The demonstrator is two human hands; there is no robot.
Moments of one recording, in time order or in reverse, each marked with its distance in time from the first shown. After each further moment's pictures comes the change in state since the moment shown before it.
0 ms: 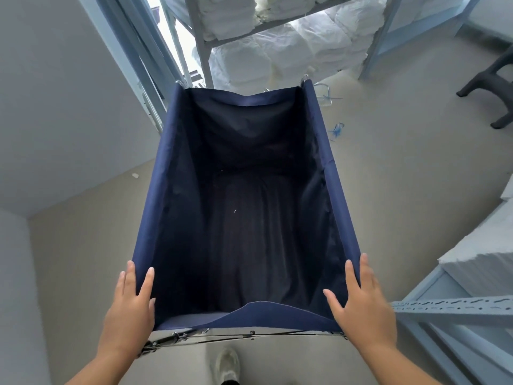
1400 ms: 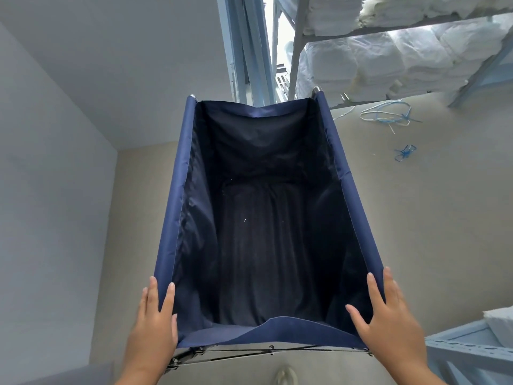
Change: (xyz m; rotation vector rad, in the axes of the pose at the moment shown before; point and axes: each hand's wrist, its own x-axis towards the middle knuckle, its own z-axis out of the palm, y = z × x) left_hand -0.229 0.030 0.056 -0.038 0.033 -0.320; right_hand -0.059 0.047 0.019 0.021 0.001 -0.409
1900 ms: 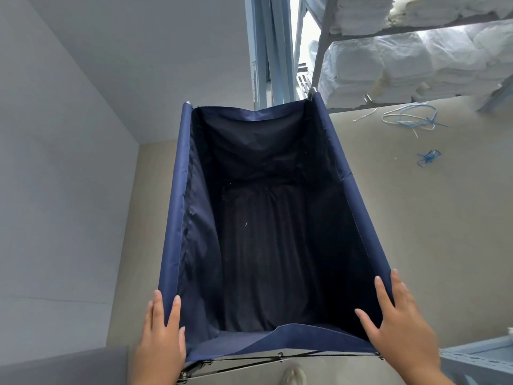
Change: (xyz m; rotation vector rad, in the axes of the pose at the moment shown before) left_hand -0.048 -0.017 0.000 -0.088 -0.077 -0.155; right_hand -0.001 -0.015 0.005 -0.055 0.008 -0.110
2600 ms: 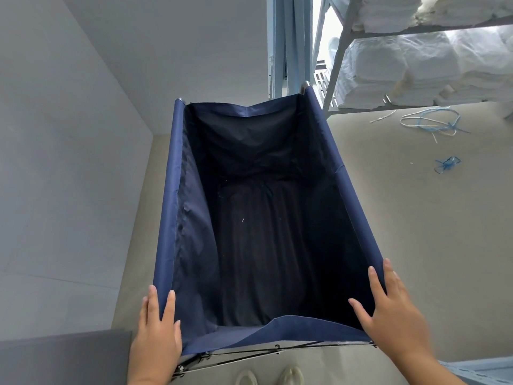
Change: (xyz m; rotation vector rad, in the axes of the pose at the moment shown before) left_hand -0.007 -0.003 -0.001 0.025 0.035 -0.082; right_hand 0.034 -0.016 -0.001 0.028 -0.035 -0.097
